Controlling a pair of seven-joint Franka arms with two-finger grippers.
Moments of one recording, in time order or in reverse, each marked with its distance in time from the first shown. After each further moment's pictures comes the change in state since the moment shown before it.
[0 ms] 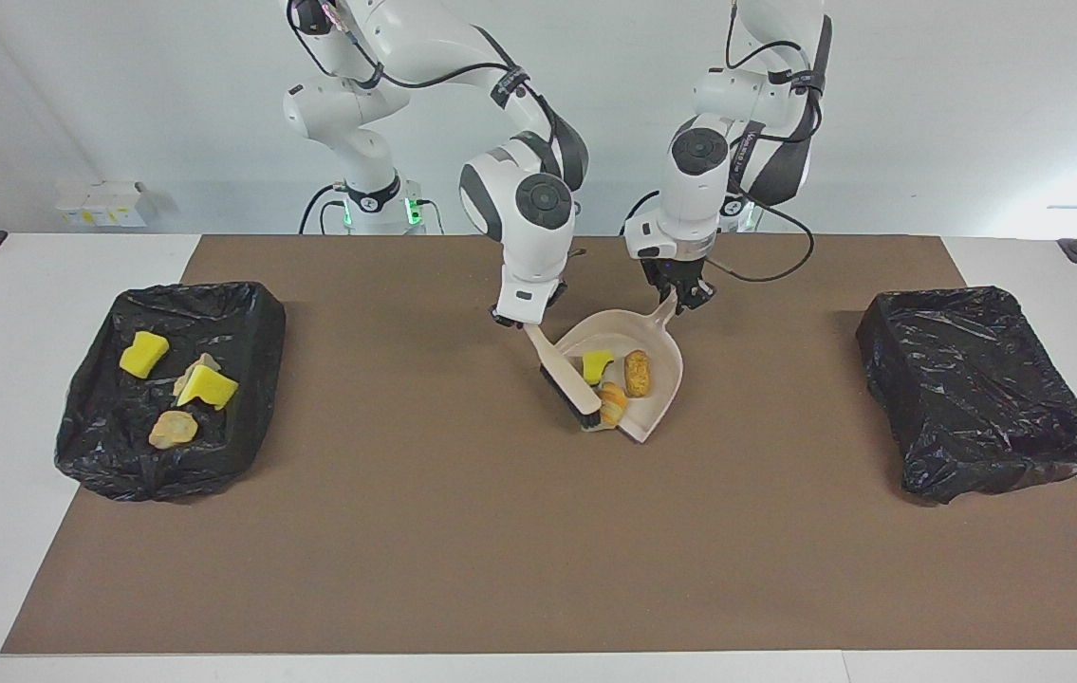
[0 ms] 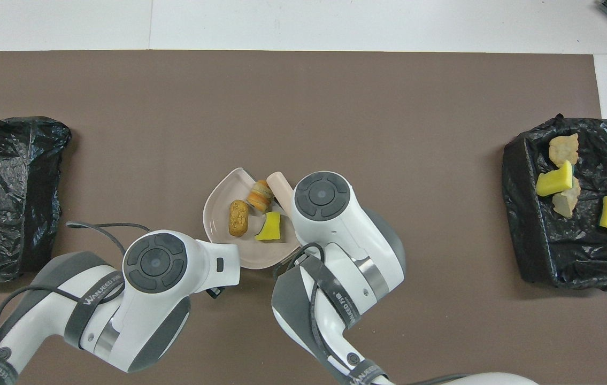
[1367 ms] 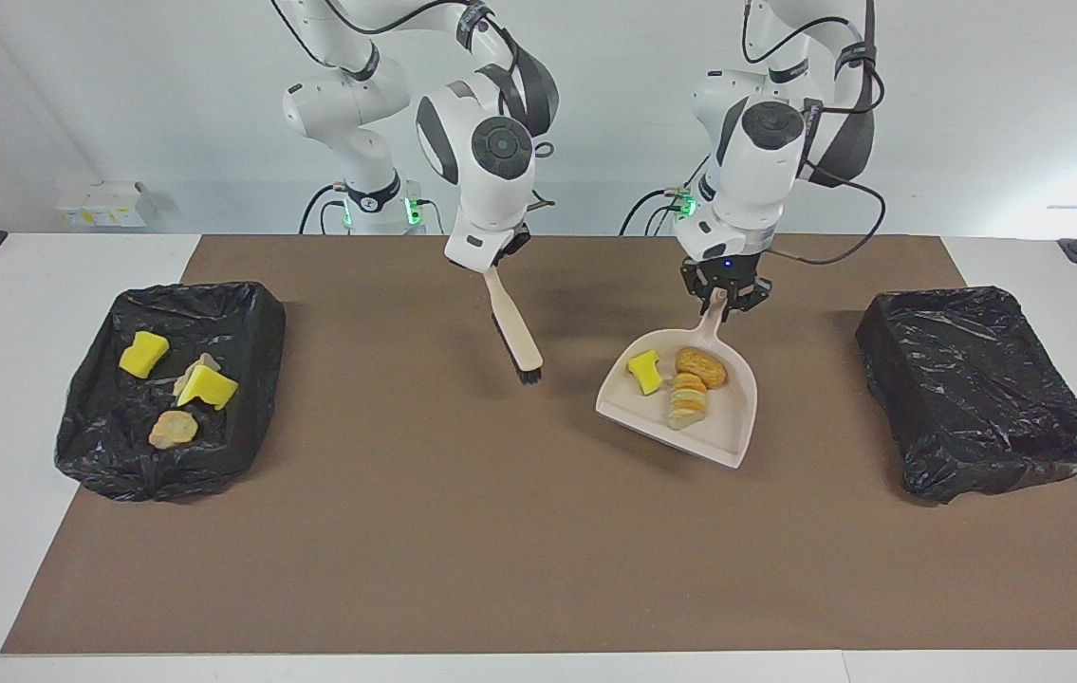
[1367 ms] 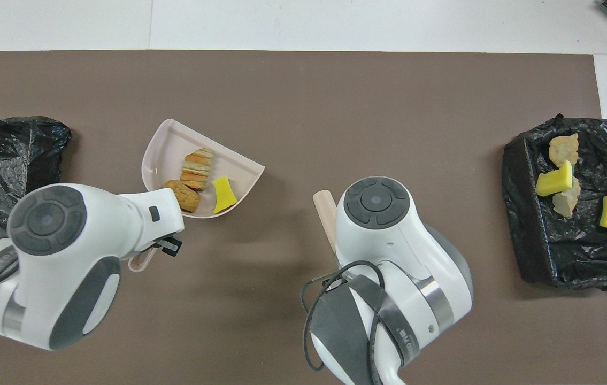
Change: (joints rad) left arm 0.192 -0.039 0.008 0.181 -0.001 -0.137 -0.131; right arm -0.059 -0.220 -0.001 -0.122 0.082 -0.215 0.203
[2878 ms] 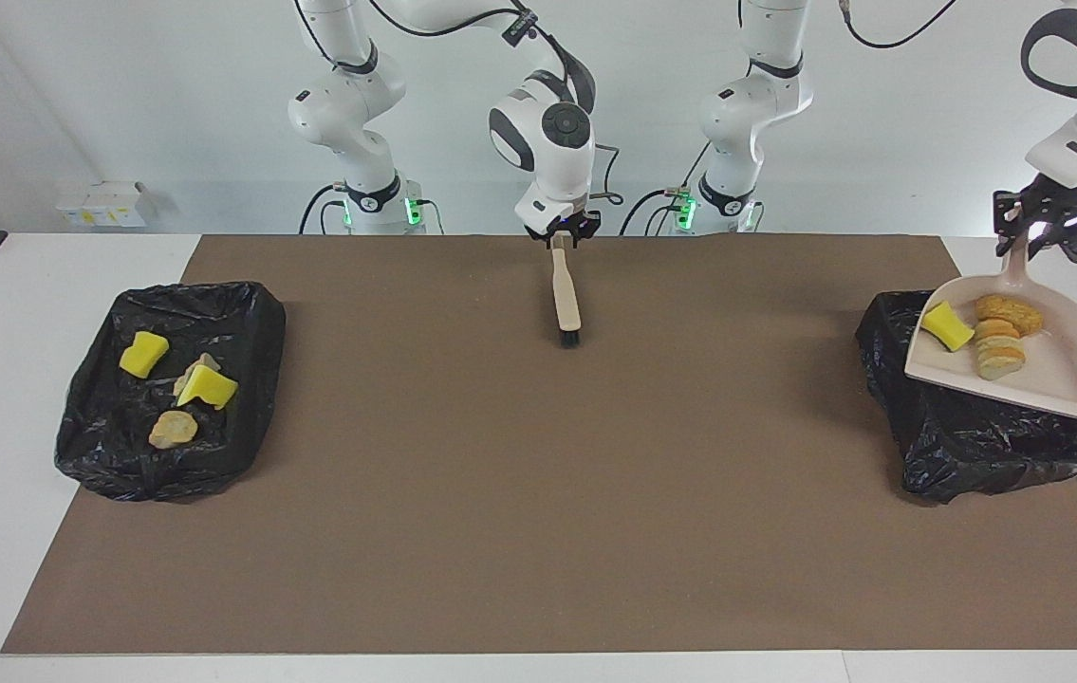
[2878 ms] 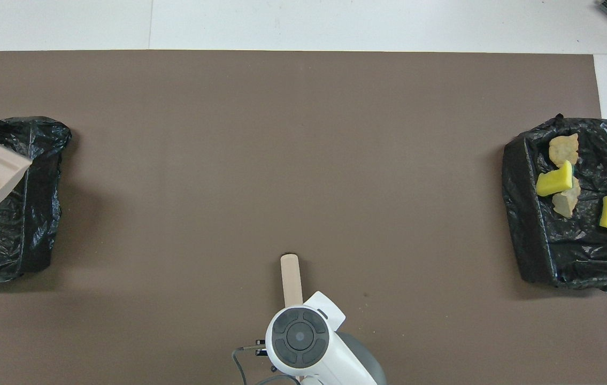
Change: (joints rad) left arm 0.778 0.023 0.014 0.272 0.101 -0.169 0.861; right arm 0.303 -0.040 -0.004 -0.279 0.141 0.419 0.464
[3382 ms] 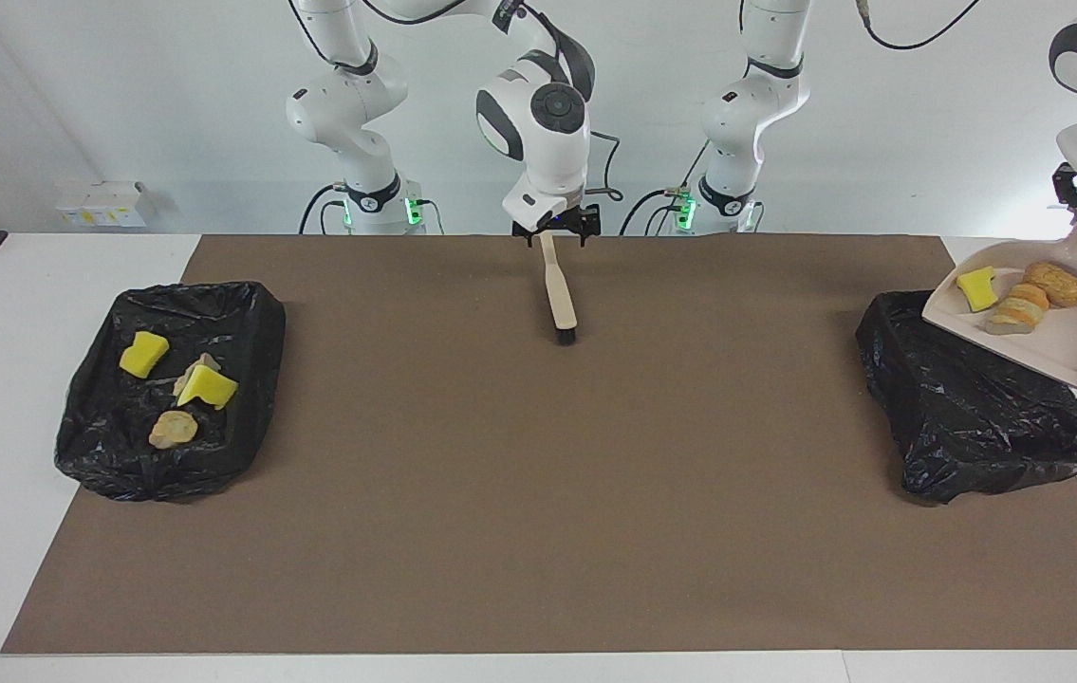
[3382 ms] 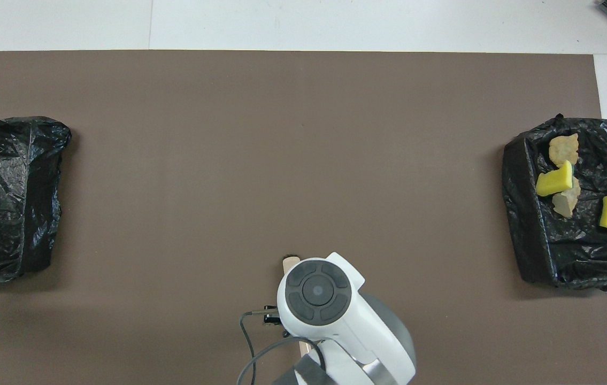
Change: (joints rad) left arm 0.055 0.036 -0.007 0.019 0.309 0.060 0.291; right arm -0.140 -0.003 -0.006 0.214 -0.094 -0.236 -0.067
